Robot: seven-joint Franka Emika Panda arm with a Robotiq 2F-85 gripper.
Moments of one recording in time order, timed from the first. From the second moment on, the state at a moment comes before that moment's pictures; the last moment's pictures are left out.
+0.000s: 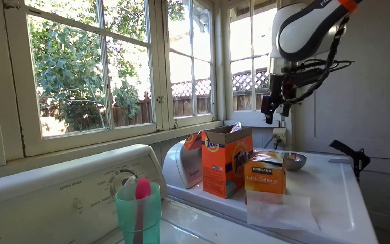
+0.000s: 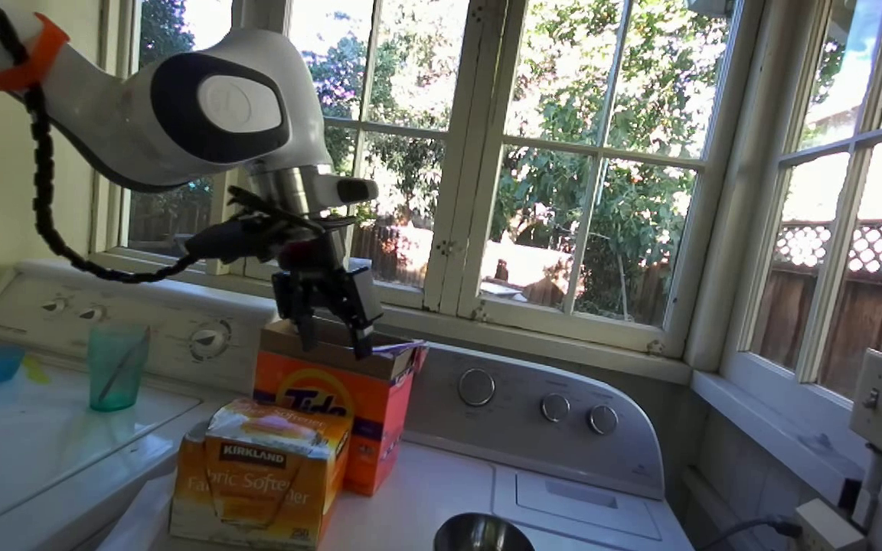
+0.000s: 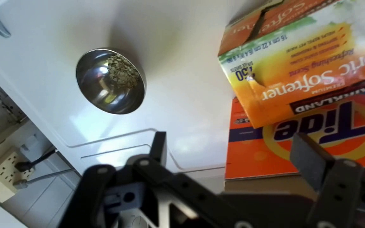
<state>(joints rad) -0.09 0.22 -0.16 -1.81 -0.23 2.33 0.03</state>
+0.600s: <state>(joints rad) -0.06 0.19 -0.07 -1.87 -0.20 2.49 -0.03</state>
